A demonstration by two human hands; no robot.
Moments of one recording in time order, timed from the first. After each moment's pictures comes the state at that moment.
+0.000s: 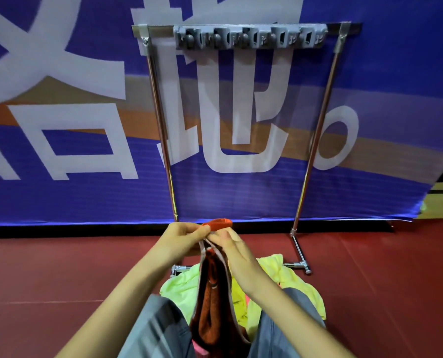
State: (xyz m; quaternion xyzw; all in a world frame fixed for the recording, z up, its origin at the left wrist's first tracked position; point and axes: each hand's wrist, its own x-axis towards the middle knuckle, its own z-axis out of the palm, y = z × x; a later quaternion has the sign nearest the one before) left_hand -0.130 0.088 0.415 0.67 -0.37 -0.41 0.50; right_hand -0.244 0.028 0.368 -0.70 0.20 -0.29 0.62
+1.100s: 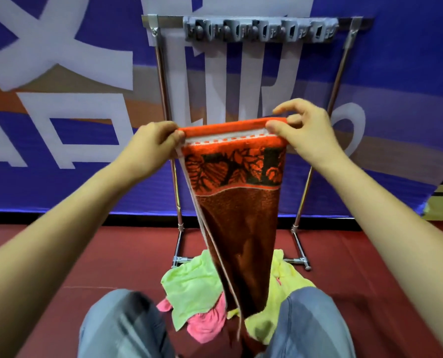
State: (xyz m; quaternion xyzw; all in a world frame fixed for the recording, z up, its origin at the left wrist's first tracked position) left_hand -0.079 0.075 0.528 0.72 -0.57 0.03 0.38; right_hand -0.278 -0.081 0.527 -0.80 0.23 -0.46 0.30
